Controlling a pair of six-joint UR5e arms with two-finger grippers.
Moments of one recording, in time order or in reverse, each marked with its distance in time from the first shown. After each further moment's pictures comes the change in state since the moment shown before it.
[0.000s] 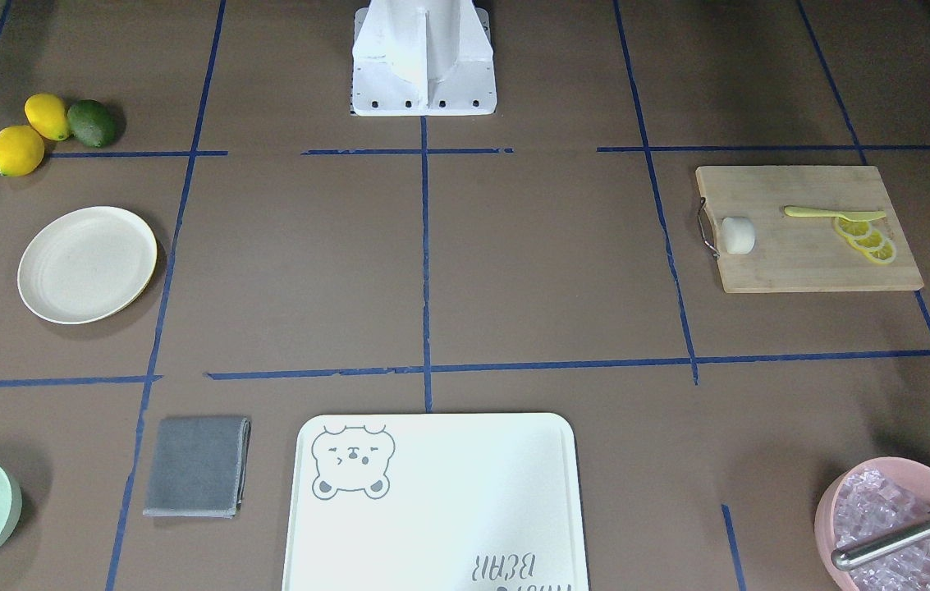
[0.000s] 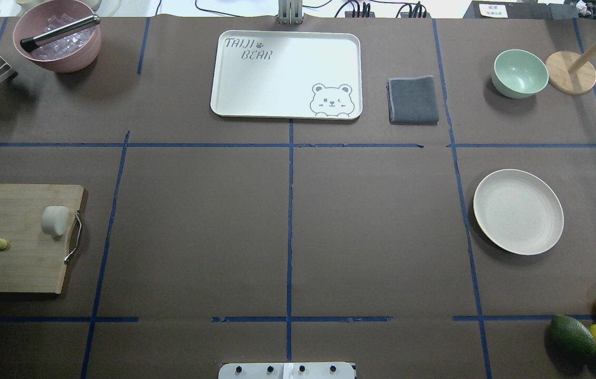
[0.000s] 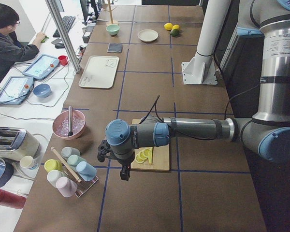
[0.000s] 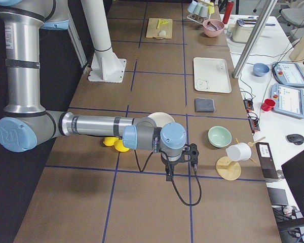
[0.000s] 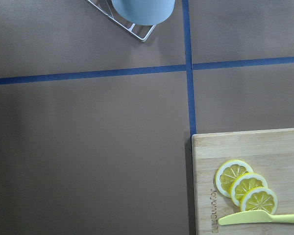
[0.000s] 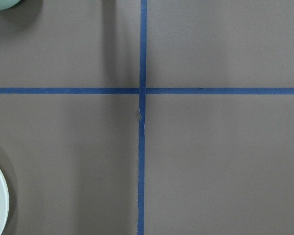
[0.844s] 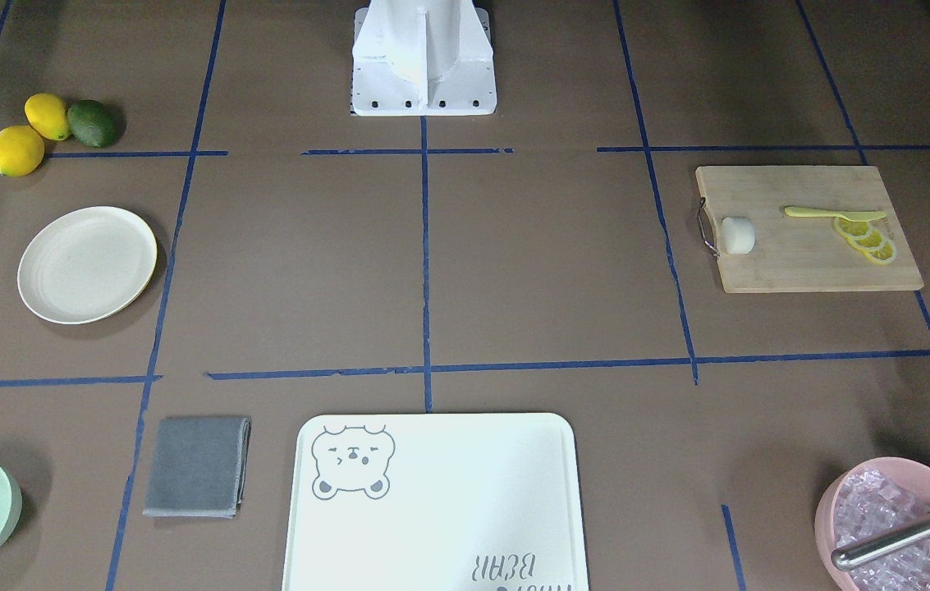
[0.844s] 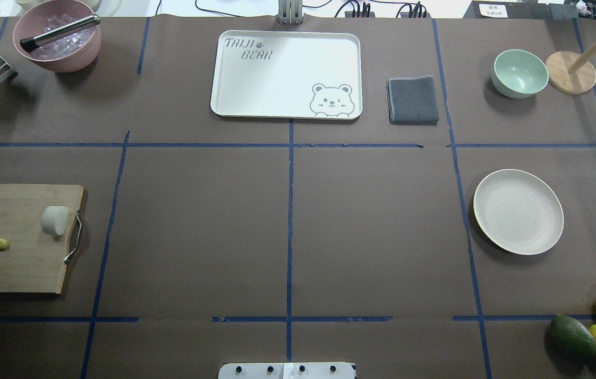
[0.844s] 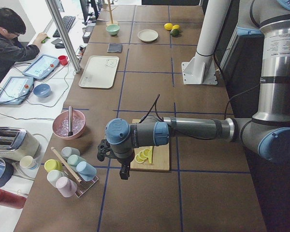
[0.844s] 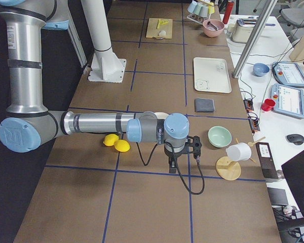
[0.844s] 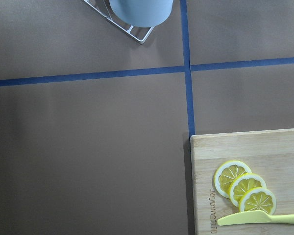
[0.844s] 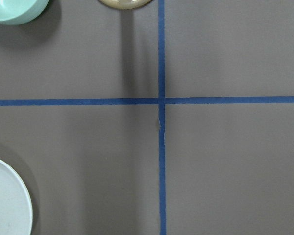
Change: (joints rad) left arm 0.000 -0.001 -0.009 0.000 0.000 -0.003; right arm -0.073 0.011 0.076 0.012 -0.003 0.154
